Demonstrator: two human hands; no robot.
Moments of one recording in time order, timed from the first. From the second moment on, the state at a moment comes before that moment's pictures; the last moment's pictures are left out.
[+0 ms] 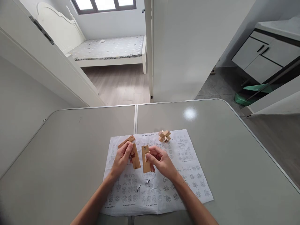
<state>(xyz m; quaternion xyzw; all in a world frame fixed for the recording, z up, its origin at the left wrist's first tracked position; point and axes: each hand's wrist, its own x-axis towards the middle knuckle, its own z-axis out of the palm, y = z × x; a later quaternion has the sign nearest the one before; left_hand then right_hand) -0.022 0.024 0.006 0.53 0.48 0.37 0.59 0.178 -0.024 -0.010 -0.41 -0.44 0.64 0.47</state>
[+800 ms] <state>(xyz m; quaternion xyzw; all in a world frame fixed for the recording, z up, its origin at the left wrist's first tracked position) -0.020 0.019 -0.001 0.68 0.47 0.29 0.47 0.165 -0.031 -0.014 -0.46 -0.54 0.54 0.45</state>
